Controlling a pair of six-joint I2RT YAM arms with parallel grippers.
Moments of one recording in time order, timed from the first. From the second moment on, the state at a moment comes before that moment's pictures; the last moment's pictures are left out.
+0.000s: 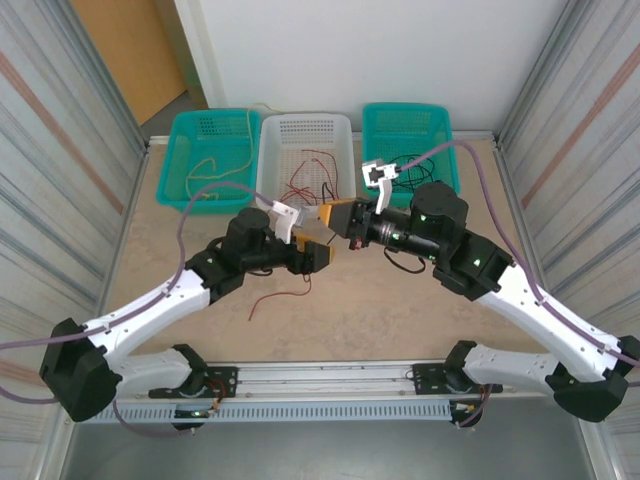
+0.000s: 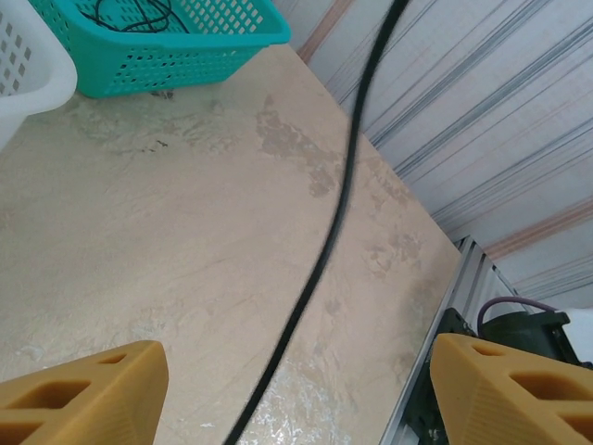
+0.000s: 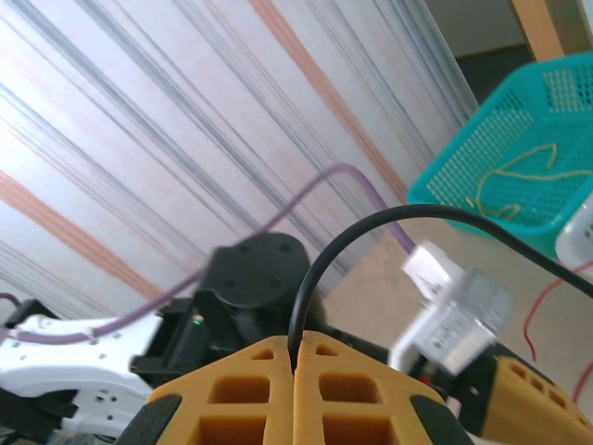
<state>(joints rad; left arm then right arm) -0.74 1.16 0.82 -0.09 0.38 -0.46 0.89 1.04 1.24 -0.26 -0.24 0.67</state>
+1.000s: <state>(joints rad) -0.79 1.09 0.75 -0.14 0.38 -0.39 0.38 0.88 1.16 -0.41 -0.14 0.90</state>
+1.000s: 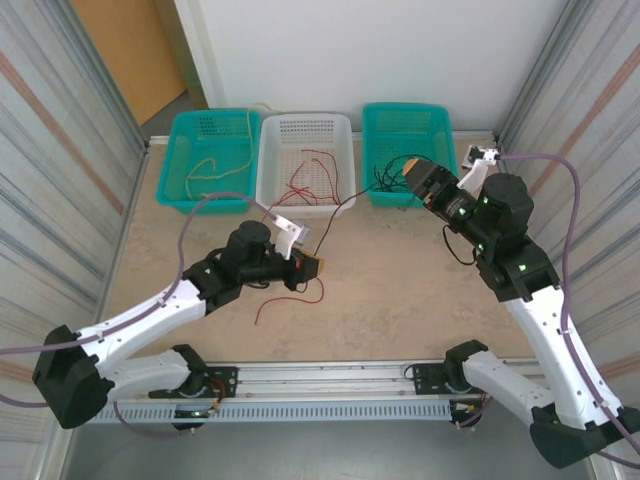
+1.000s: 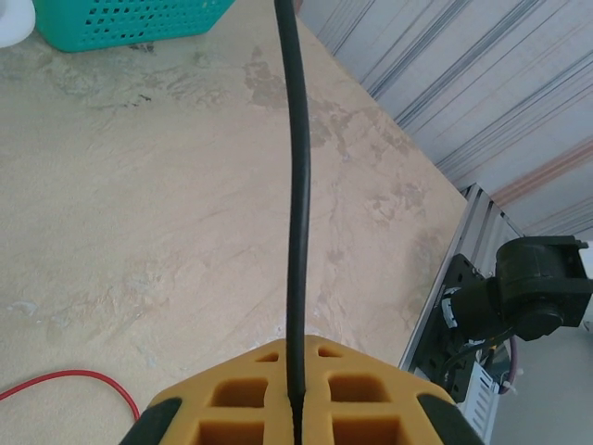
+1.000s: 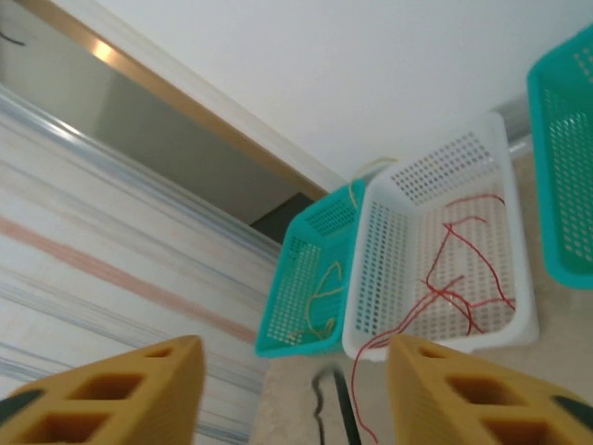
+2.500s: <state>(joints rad) -0.76 1.02 0.90 -0.17 0.42 -0.39 0.77 1.21 1.32 -0.43 0.06 0.72</state>
